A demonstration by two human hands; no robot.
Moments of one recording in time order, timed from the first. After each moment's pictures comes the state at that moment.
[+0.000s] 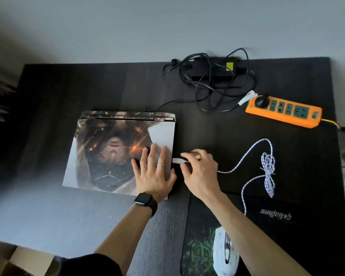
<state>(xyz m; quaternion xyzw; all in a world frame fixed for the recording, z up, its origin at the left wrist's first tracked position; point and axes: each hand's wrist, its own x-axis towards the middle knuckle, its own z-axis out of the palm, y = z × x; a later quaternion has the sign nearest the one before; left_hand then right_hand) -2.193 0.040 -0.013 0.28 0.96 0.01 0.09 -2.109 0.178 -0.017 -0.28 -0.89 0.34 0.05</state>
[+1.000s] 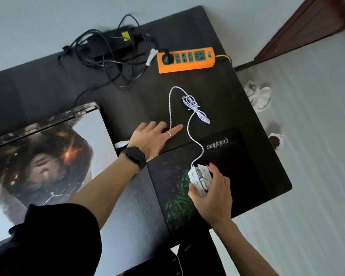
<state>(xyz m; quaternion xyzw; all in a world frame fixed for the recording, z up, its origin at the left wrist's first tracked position) -2.169 0.154 -0.003 0.76 0.65 -0.02 0.04 -1.910 0.094 0.000 -0.65 -0.70 0.28 0.09</state>
